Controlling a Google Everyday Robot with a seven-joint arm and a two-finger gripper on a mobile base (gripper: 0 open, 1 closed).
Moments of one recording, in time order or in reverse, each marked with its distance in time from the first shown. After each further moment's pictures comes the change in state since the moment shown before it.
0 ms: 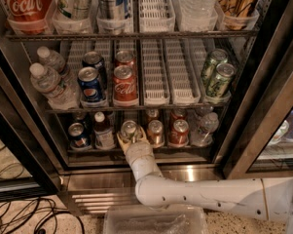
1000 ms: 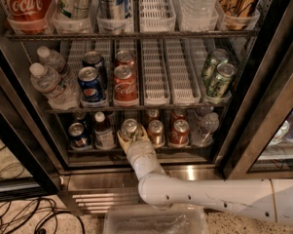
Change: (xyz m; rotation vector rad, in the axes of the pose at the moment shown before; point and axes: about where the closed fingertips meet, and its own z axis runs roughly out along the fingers) arm -0.012 -0.002 -0.007 -0.031 0.017 0.035
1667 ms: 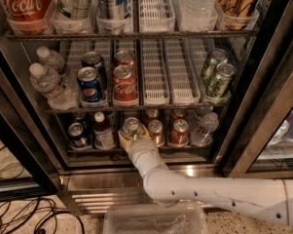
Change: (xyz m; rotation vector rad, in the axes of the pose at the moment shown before) arm -0.007 0.000 -0.006 -0.052 0.055 0.049
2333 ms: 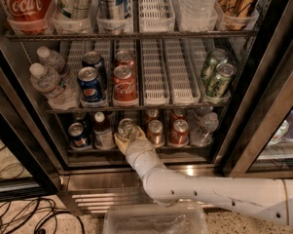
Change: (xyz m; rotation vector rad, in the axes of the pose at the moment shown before) arm 0.007 0.018 -0.001 -0.068 0.038 0.010
